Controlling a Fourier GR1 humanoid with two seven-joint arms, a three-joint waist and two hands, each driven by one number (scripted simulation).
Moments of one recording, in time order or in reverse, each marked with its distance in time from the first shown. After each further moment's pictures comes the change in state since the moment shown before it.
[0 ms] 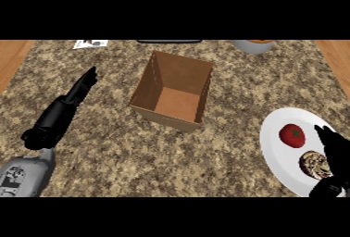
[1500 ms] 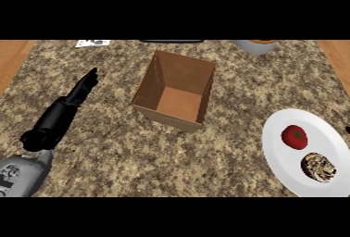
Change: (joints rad) left arm -0.022 0.153 -0.170 0.016 0.168 0.139 -0.035; right arm 0.155 -0.347 -0.076 -0.383 -0.418 -0.097 0.100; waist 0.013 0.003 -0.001
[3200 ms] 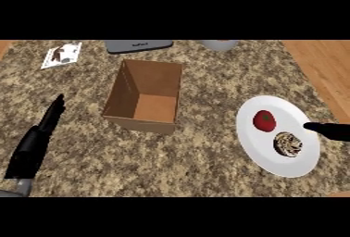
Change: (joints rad) left arm 0.225 0.094 -0.001 0.005 0.025 0.232 -0.010; right arm -0.364 0.306 -0.165 0.698 -0.412 -0.438 -0.803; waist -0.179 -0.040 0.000
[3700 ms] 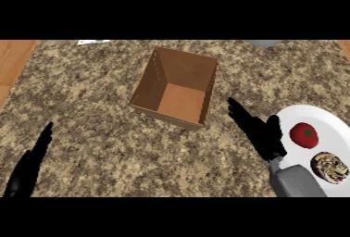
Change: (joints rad) left arm 0.109 -0.014 0.004 0.156 -0.010 0.075 0.090; right arm -0.060 0.366 0.366 0.130 -0.158 0.235 0.081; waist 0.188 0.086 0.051
